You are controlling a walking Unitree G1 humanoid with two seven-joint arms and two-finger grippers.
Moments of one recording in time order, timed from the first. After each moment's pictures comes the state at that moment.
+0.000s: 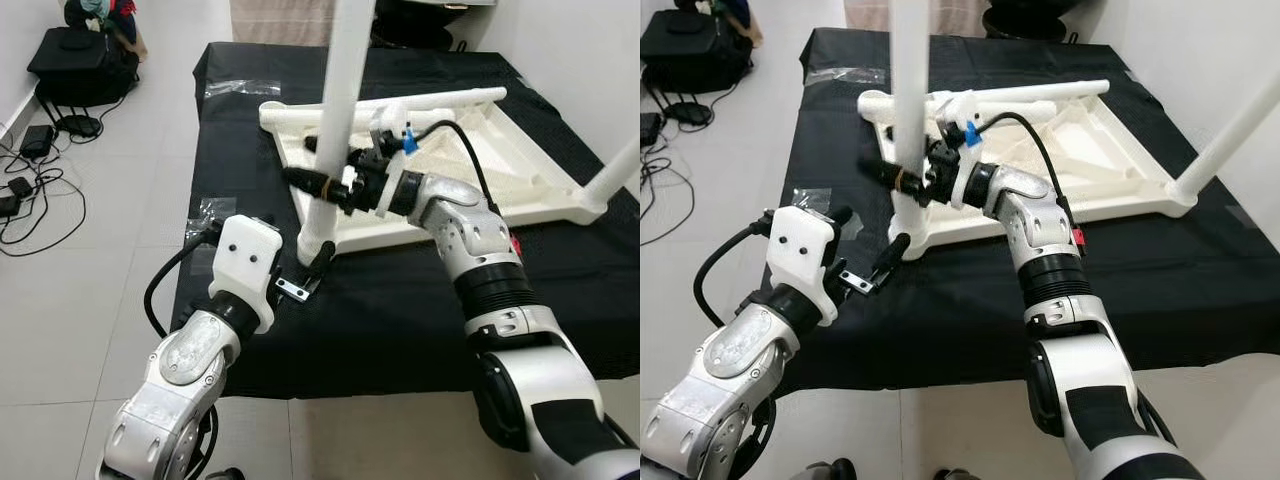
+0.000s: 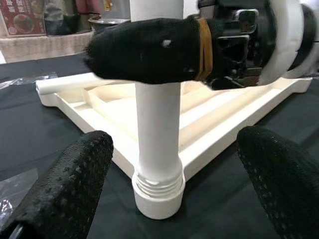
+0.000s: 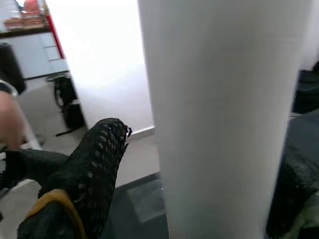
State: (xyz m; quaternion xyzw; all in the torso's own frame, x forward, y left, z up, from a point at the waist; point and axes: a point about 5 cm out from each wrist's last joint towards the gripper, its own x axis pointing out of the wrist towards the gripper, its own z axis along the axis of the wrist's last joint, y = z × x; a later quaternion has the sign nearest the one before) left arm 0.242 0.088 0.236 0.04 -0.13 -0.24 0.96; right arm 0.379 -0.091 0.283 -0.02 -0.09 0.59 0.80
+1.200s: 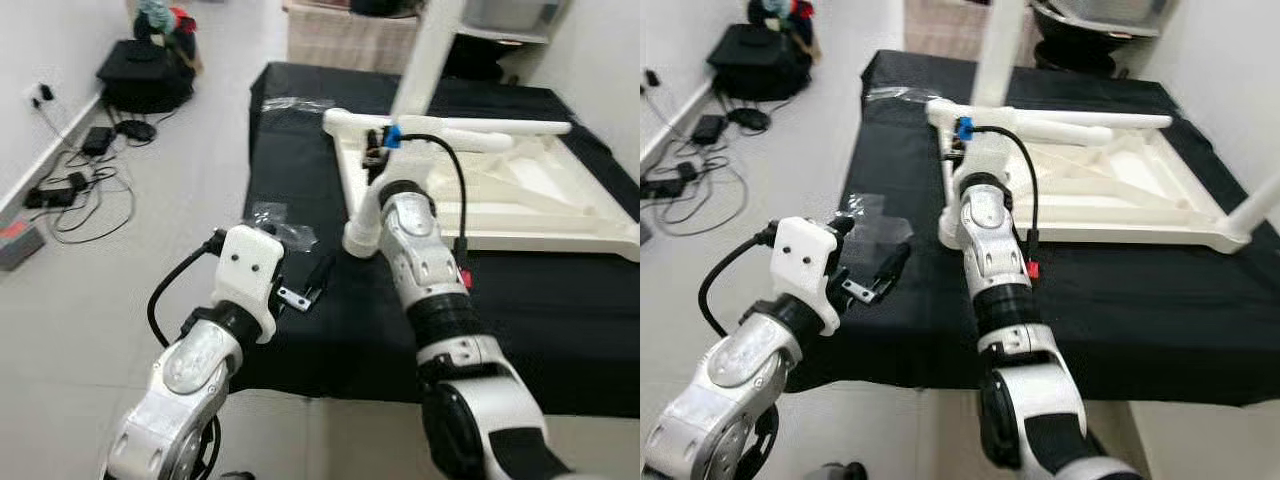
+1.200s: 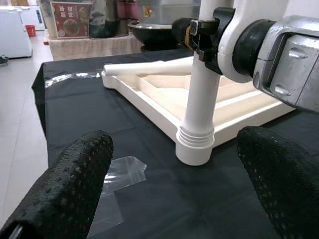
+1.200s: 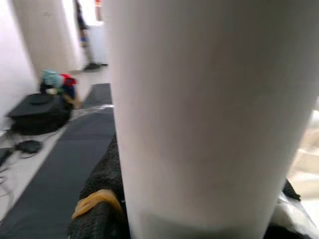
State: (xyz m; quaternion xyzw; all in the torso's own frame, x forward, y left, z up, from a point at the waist) left arm 0.240 0.087 0.231 0.04 -0.12 -0.25 0.96; right arm 0.393 -0.105 0.260 0.05 -0.12 -0.08 0.99
